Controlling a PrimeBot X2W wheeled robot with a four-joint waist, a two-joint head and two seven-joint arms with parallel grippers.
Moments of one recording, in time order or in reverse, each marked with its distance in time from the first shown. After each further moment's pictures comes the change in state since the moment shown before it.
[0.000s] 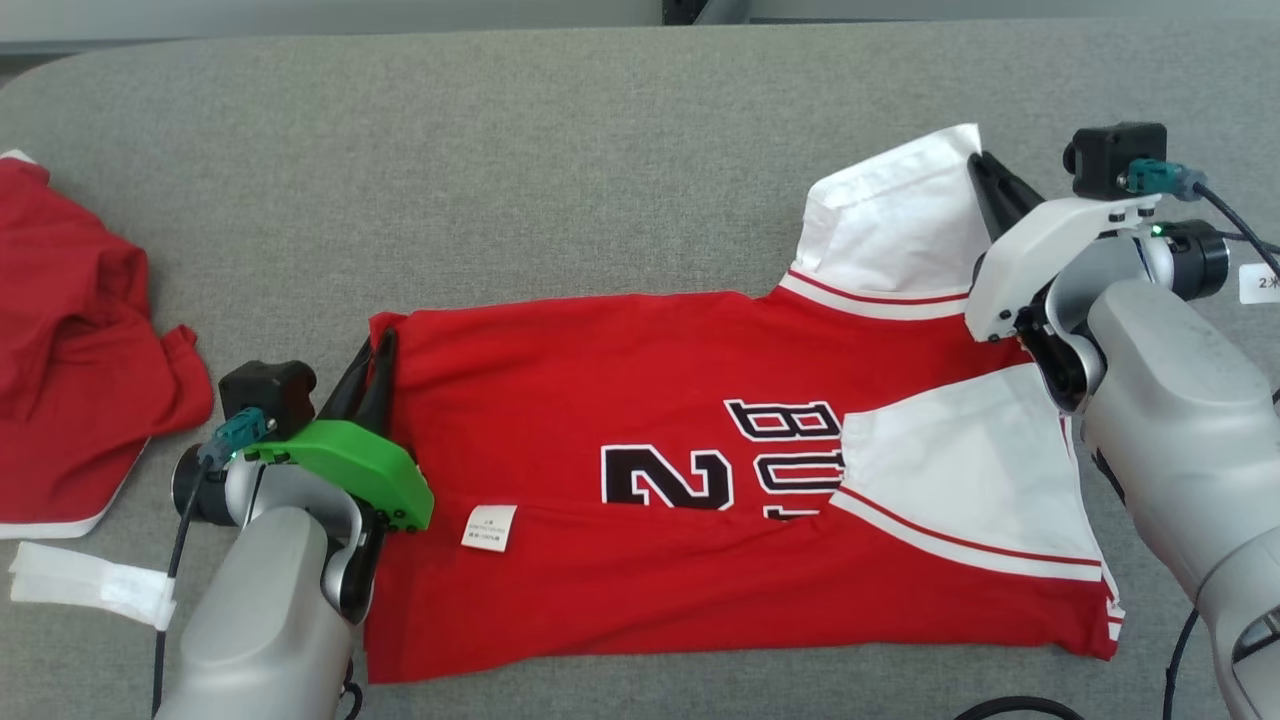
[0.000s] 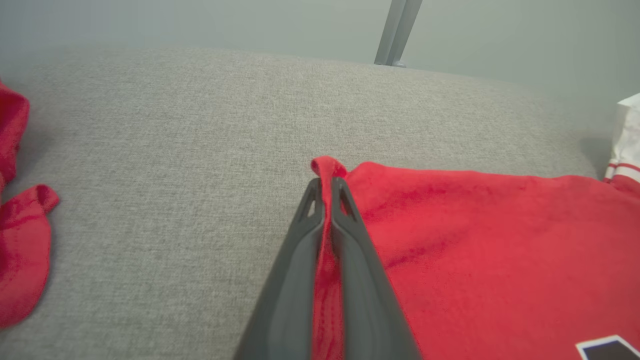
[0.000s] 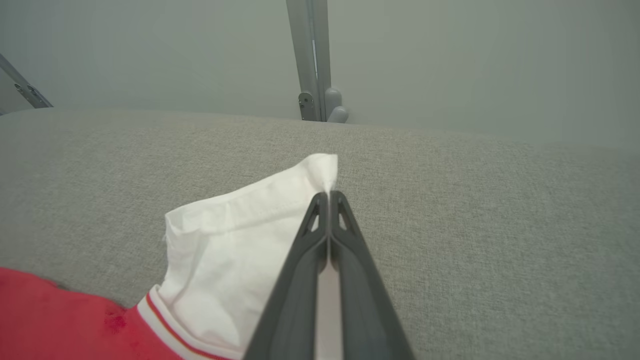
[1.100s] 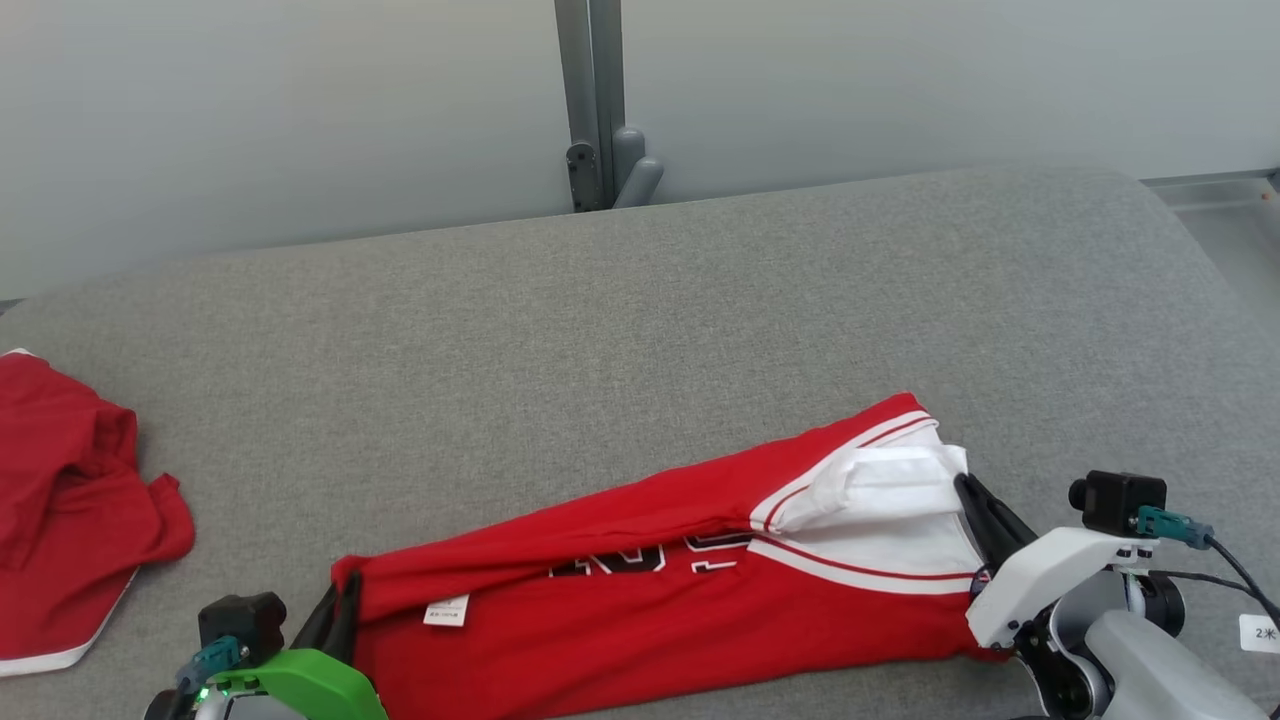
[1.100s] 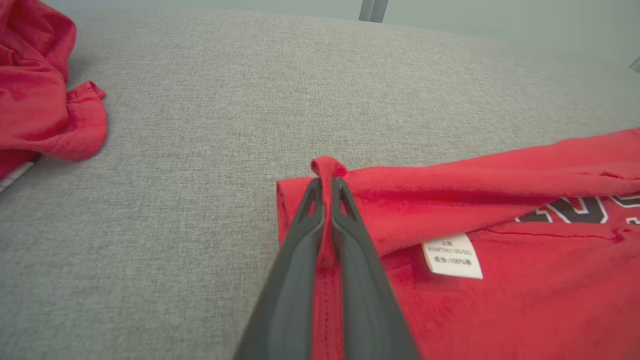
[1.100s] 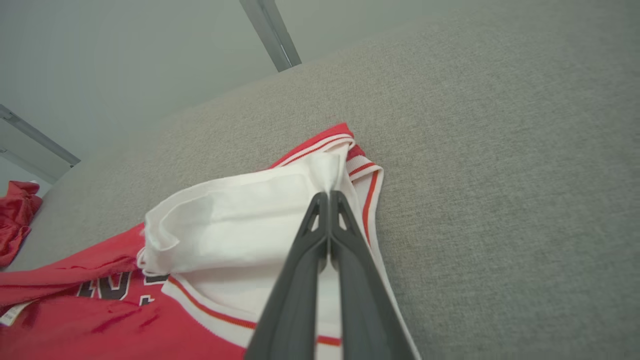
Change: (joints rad) left arm 0.347 0.082 0.005 -0.044 -0.042 0.000 0.000; right arm 0.597 -0.065 0.003 -0.341 0.282 0.000 -0.077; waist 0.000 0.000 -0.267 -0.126
